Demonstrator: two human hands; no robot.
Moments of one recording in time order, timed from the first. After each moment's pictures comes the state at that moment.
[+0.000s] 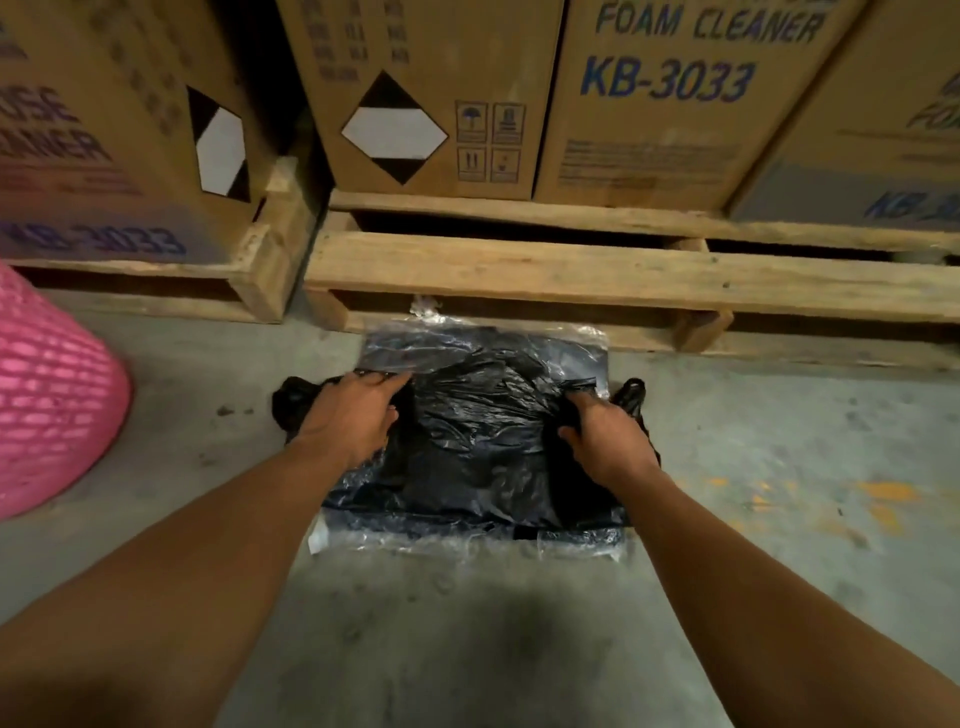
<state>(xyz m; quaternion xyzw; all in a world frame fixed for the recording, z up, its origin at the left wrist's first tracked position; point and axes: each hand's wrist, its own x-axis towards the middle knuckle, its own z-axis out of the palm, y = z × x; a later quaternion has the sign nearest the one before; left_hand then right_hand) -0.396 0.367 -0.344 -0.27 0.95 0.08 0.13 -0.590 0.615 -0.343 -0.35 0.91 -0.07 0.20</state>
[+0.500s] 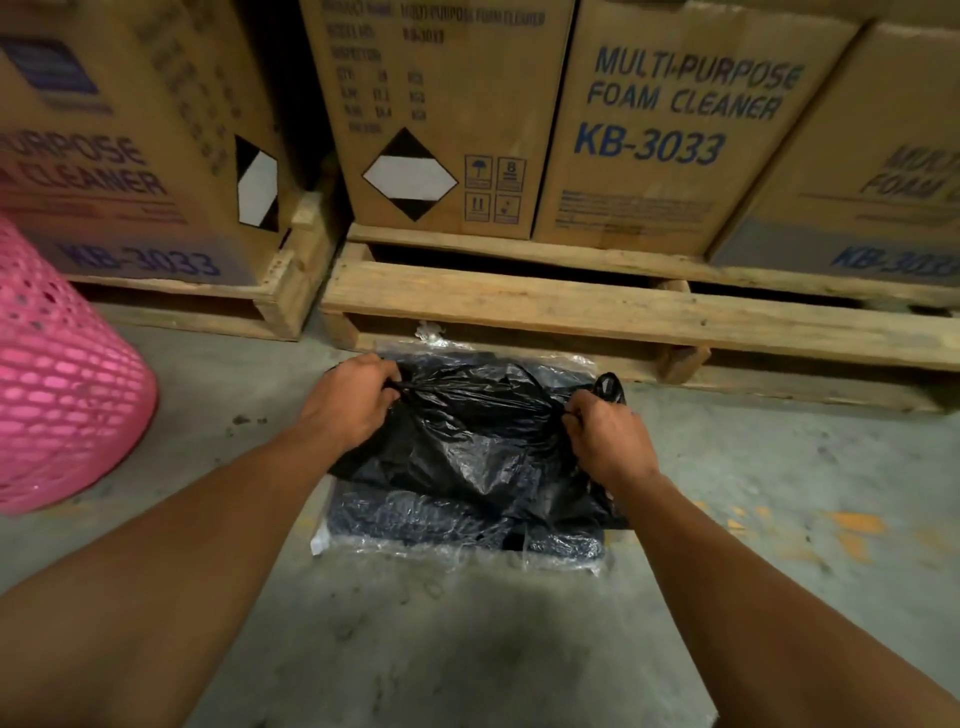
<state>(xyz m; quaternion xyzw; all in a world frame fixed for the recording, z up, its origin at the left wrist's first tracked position) -0.398 0.374 -0.286 -0.32 0.94 0.15 -0.03 -0.592 0.618 -0.298 -0.38 0.91 -0.10 0.10</state>
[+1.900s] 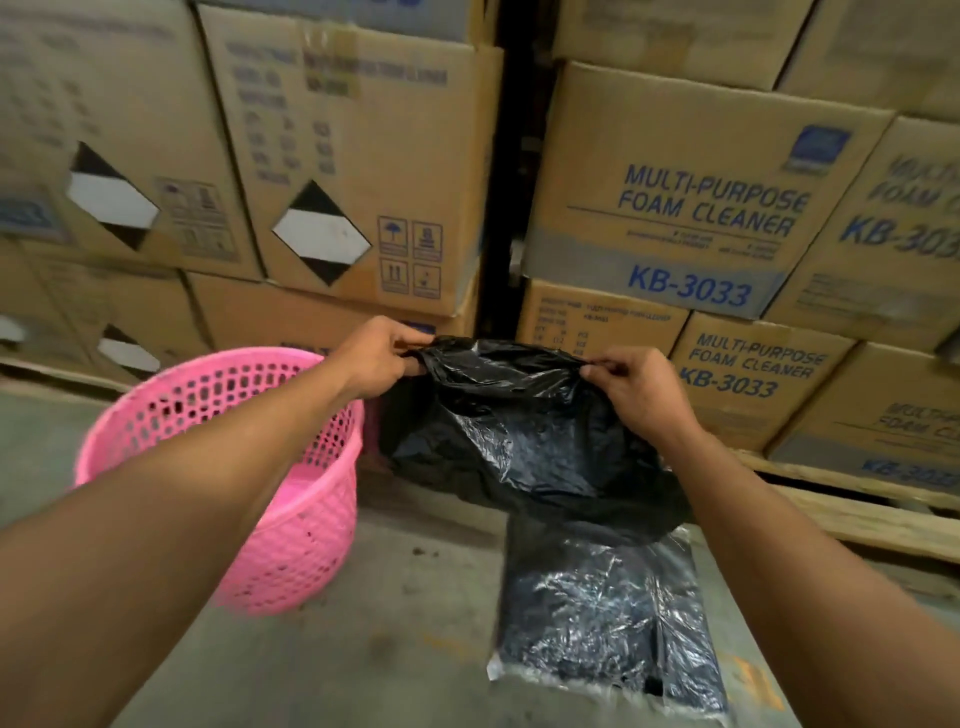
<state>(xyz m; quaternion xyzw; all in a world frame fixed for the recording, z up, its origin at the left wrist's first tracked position) -0.226 0.183 0.007 -0.28 0.84 0.43 -0.16 -0.449 0.419 0.010 -0.40 0.83 -0.39 0.04</state>
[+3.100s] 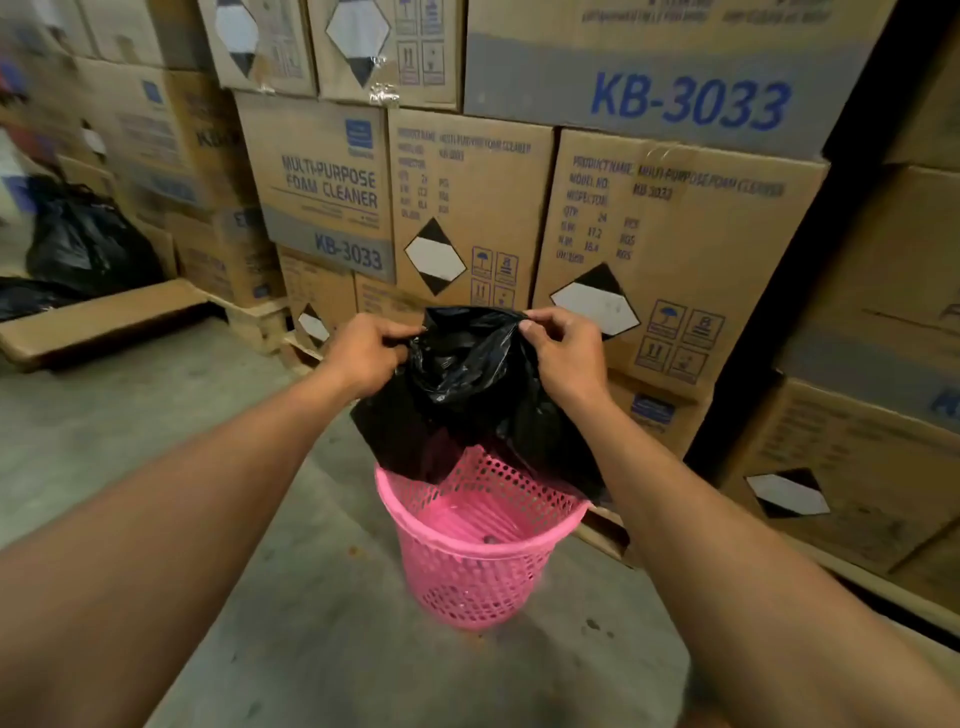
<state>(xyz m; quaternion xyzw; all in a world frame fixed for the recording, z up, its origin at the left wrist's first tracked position) 0.040 0.079 0.051 -0.51 0.74 0.28 -0.34 -0.192 0.153 0.057 -0.51 0.65 -0.55 0.14</state>
